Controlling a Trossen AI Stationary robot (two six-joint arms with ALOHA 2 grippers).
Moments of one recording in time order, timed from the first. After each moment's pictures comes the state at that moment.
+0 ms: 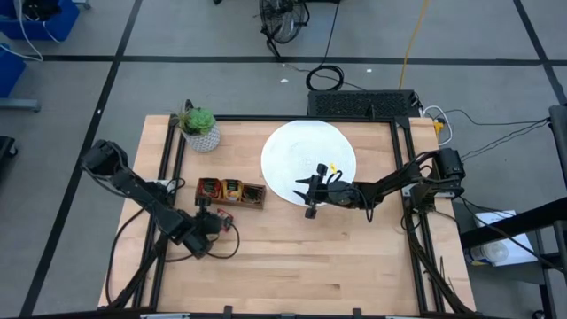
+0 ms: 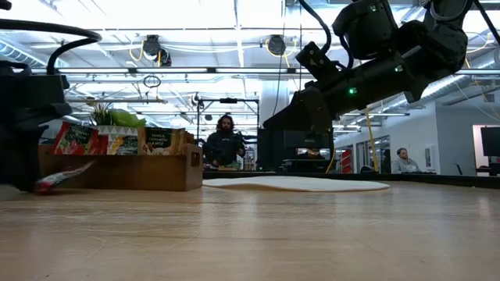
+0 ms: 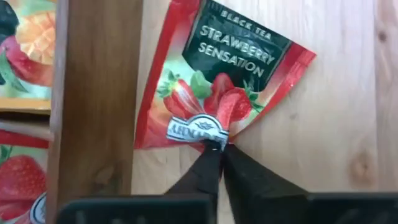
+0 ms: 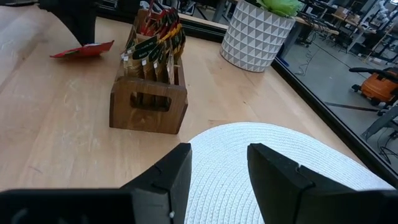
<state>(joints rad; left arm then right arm) -0.71 1.45 0.51 -0.61 -0.43 -0.63 0.08 1.73 0.59 0.84 0.42 -0.17</state>
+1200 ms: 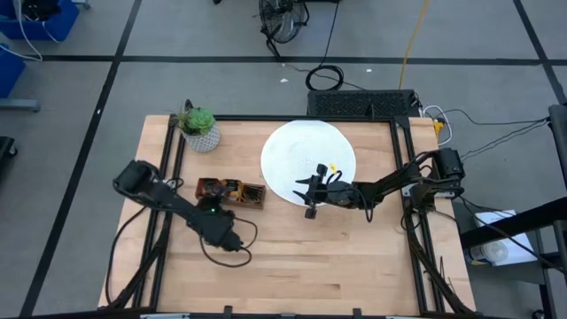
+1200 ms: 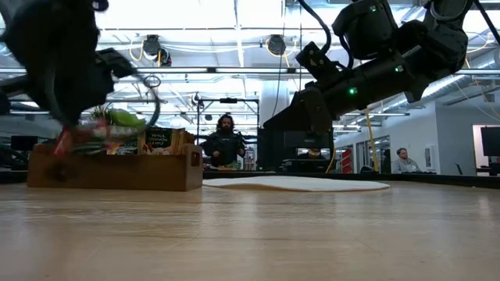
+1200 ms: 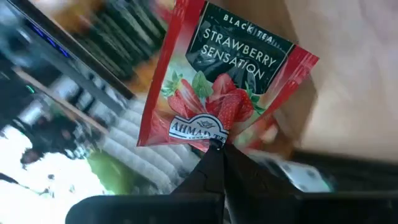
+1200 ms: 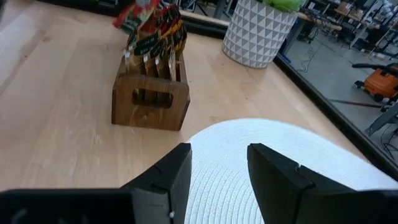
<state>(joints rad) -0.50 1.81 1.08 -1.58 -0.55 -0.16 0.08 1.73 0.59 0.84 0.41 -0.16</state>
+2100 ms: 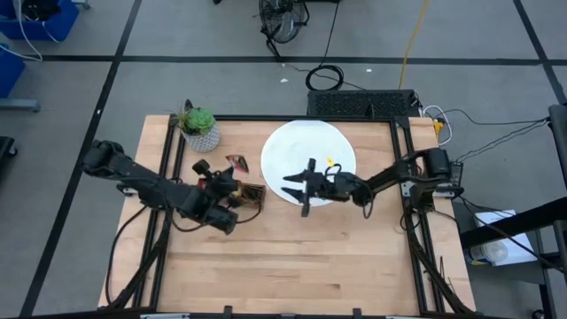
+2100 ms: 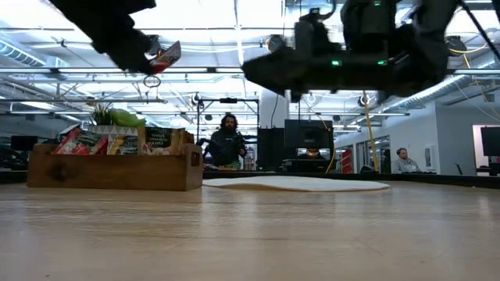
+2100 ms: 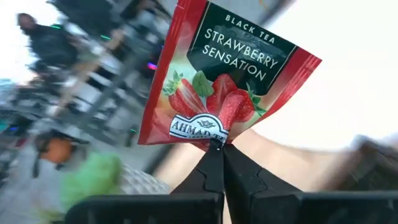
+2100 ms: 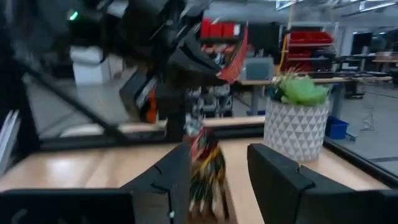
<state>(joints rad) -0.39 1.41 0.97 -1.03 -1.14 -0.80 0.03 1.81 0.62 1.28 0.15 0.00</state>
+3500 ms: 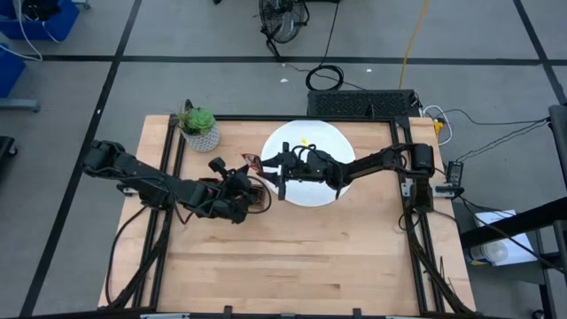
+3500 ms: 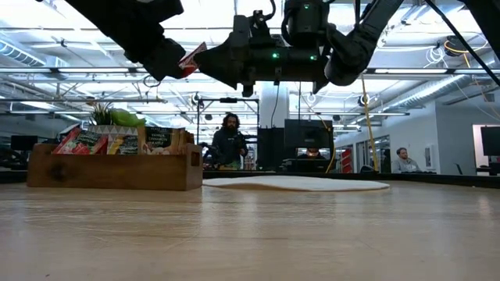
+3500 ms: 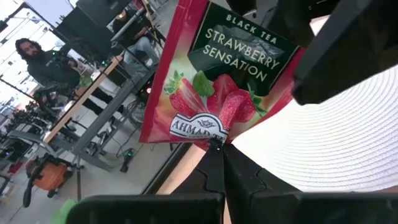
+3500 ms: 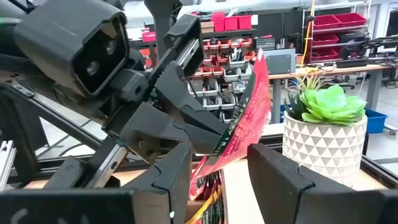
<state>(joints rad) -0.29 1.41 0.87 -0.41 -1.17 -0.29 -0.12 1.95 1.02 1.02 -0.08 0.11</state>
